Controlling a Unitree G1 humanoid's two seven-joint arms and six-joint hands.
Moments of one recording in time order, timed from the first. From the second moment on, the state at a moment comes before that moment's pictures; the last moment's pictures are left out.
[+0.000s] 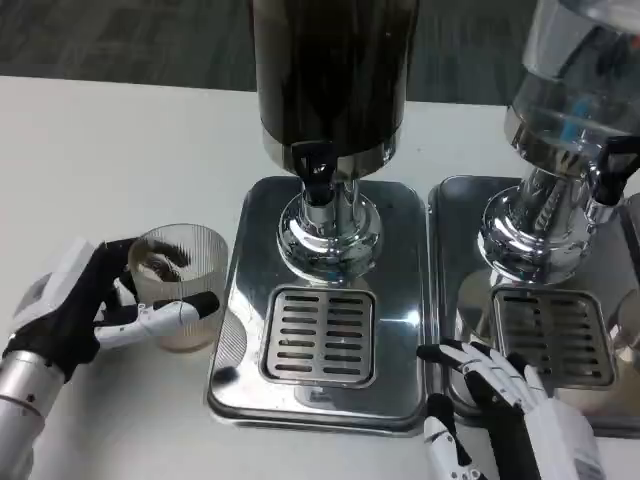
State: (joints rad) left arm -0.43 0.55 -0.20 1.26 0.40 -0.90 0.26; right arm 0.65 -0.15 0.37 -0.26 -0.78 -0.21 -0.45
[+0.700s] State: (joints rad) left arm -0.36 0.57 -0.12 1.18 0.40 -1.04 0.29; right arm 0.64 -0.15 0.38 -0.26 -0.77 -0.21 -0.44
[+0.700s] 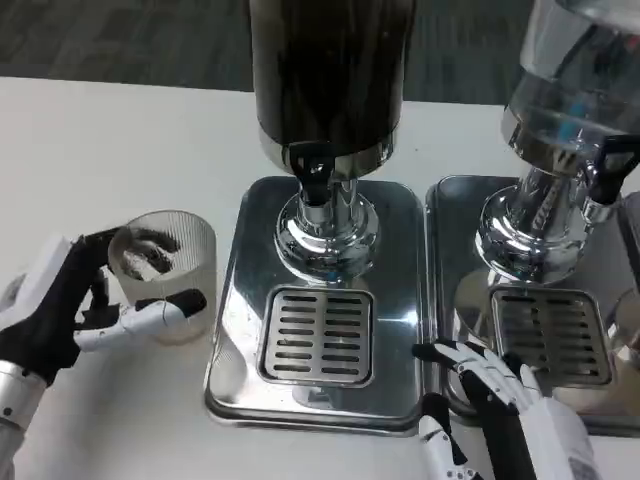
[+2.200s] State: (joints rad) left arm -0.51 0.44 -0.30 1.18 0.52 -1.00 0.21; right arm 0.70 -0.12 0.40 -0.30 -0.78 -0.21 -0.47
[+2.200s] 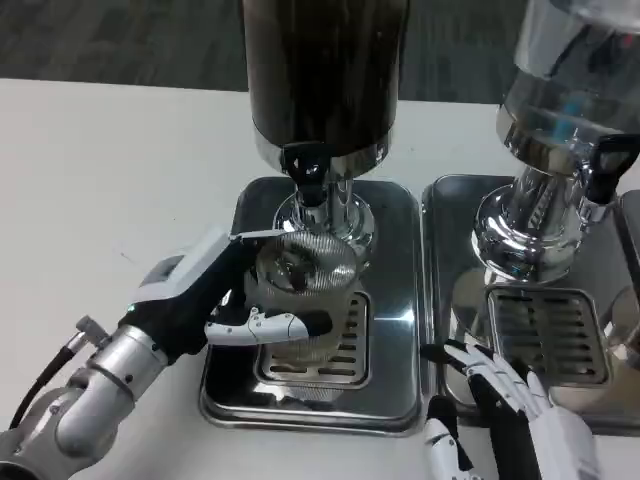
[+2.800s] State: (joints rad) left arm -0.48 0.50 -0.30 1.13 0.53 -1.01 0.22; right arm 0.68 -0.13 0.40 -0.30 -0.76 -0.21 -0.44
